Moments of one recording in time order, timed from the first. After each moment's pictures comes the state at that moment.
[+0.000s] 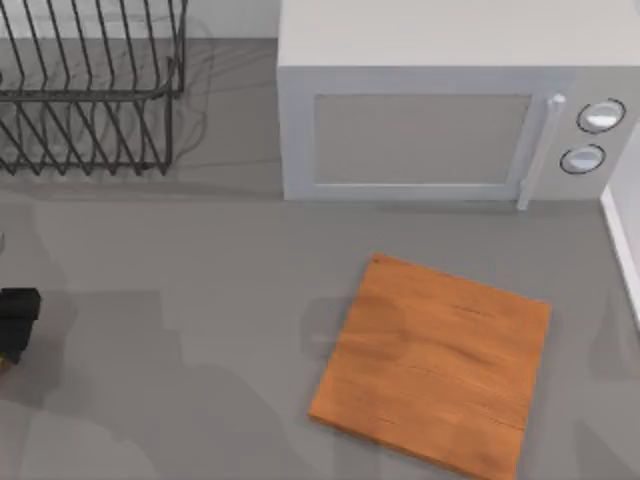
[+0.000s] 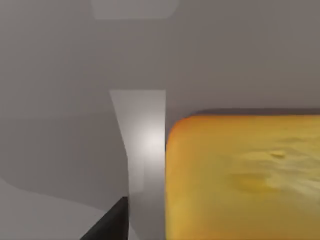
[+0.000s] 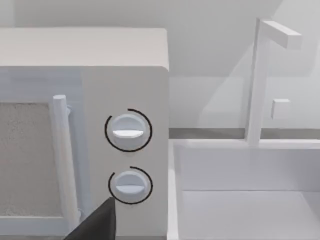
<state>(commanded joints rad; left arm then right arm) 0.19 1.79 0.94 -0.72 0.00 0.19 0.00 0.00 0.00 0.00 0.00 0.00</state>
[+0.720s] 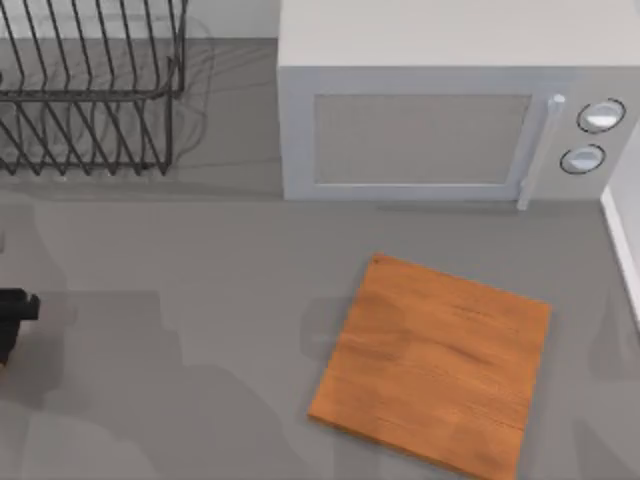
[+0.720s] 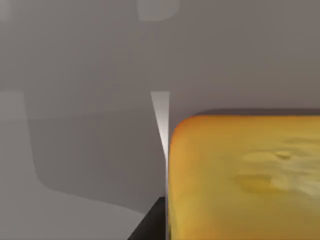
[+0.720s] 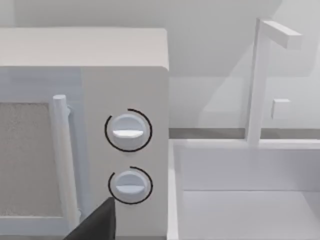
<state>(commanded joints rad) 0.19 1.79 0.94 -0.72 0.00 0.19 0.00 0.00 0.00 0.00 0.00 0.00</state>
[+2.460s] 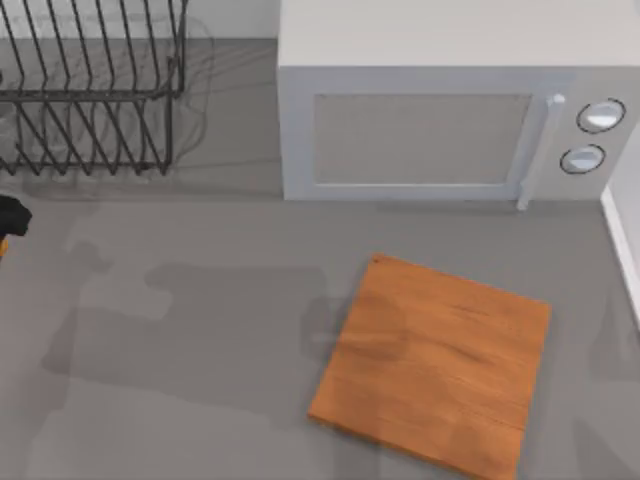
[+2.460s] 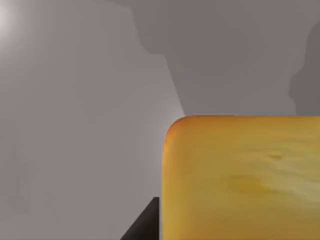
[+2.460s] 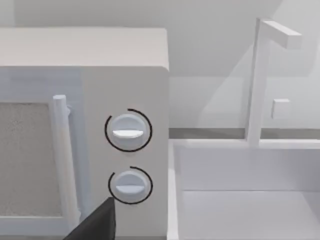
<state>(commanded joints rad) 0.08 1.71 1.31 -1.15 0.00 0.34 0.00 0.00 0.00 0.00 0.00 0.00</state>
